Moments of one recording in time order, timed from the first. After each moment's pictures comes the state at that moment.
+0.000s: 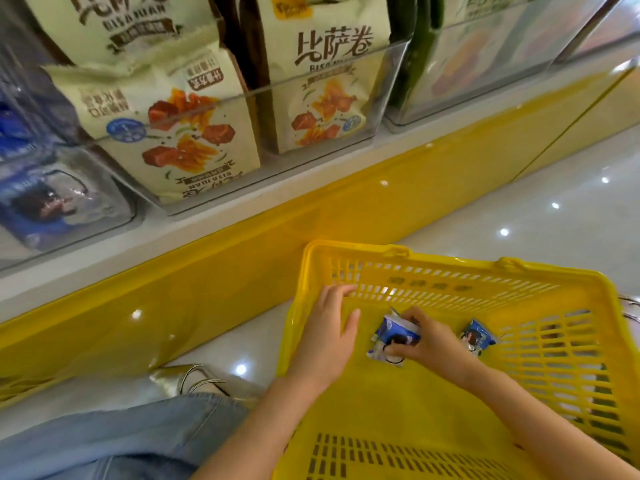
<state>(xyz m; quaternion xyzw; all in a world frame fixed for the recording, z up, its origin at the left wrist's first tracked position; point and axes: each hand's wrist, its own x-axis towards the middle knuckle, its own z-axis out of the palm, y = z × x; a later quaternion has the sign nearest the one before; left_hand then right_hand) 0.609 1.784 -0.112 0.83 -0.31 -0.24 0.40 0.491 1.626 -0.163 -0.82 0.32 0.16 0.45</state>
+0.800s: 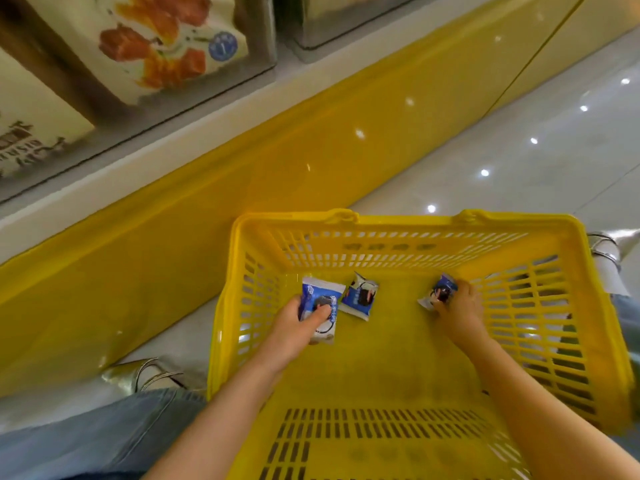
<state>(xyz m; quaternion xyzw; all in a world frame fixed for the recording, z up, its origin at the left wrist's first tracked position) 0.593 1.761 -0.165 0.73 -0.05 -0.50 0.46 0.412 1.543 -0.265 -0.73 0.60 0.11 0.31</state>
